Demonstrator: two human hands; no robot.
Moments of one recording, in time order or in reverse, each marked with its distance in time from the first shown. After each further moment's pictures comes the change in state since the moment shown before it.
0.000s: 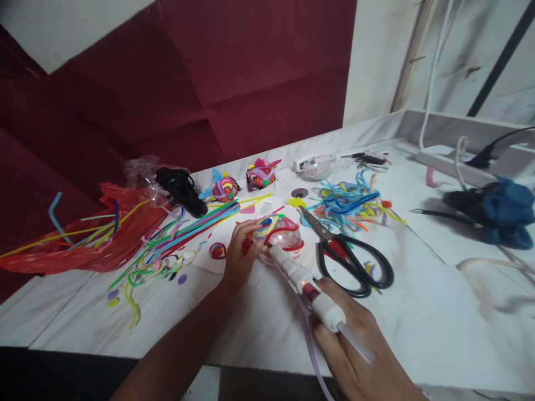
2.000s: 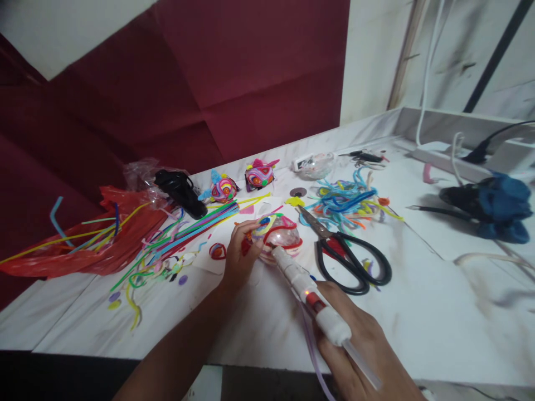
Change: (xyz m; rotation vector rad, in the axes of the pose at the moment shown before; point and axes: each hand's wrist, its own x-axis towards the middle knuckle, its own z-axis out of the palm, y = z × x) left_hand 0.001 0.000 0.002 0.012 0.011 0.027; right_hand -0.021 0.012 -0.004 -0.362 0.050 -0.136
